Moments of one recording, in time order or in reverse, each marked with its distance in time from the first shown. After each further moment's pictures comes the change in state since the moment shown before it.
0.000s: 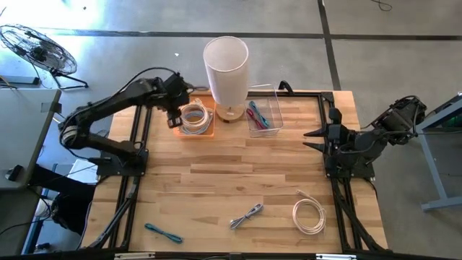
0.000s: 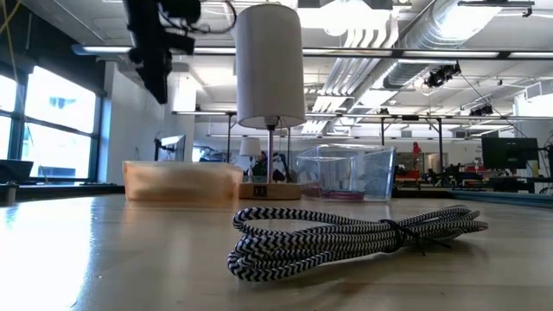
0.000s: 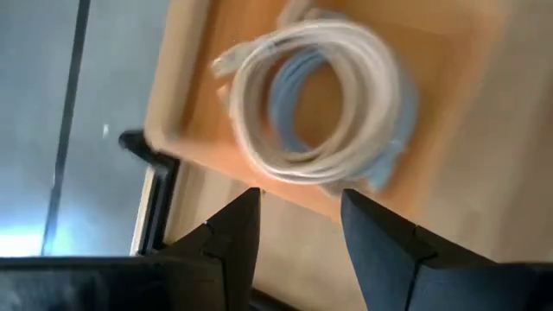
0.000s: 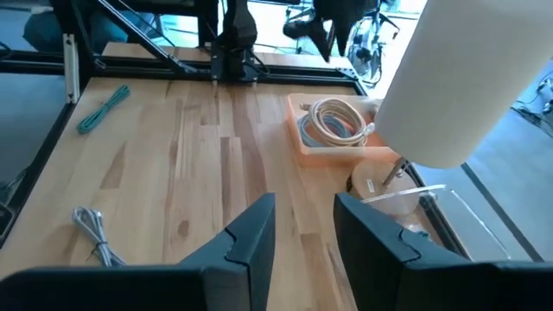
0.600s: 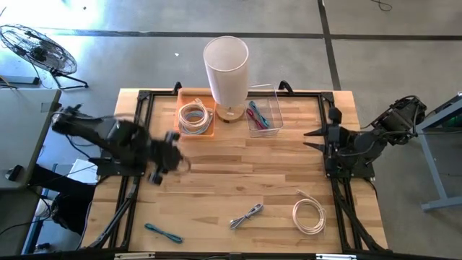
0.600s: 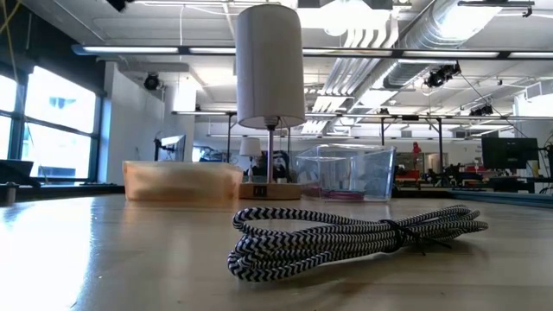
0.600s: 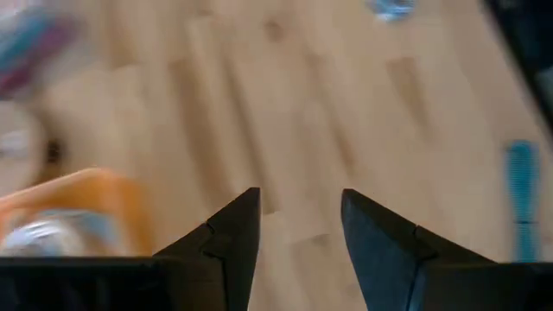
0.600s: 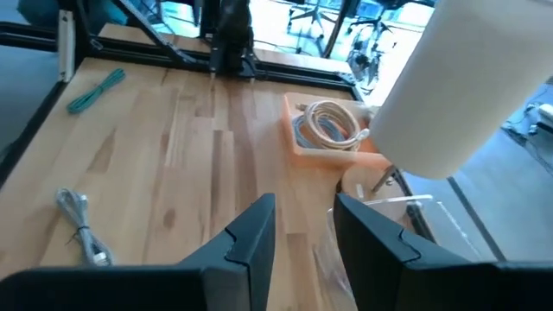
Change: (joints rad) left arm -0.900 -0.151 0.001 0.009 0.110 -0.331; right arm 0.000 0.000 0.000 -0.007 -0.003 -0.087
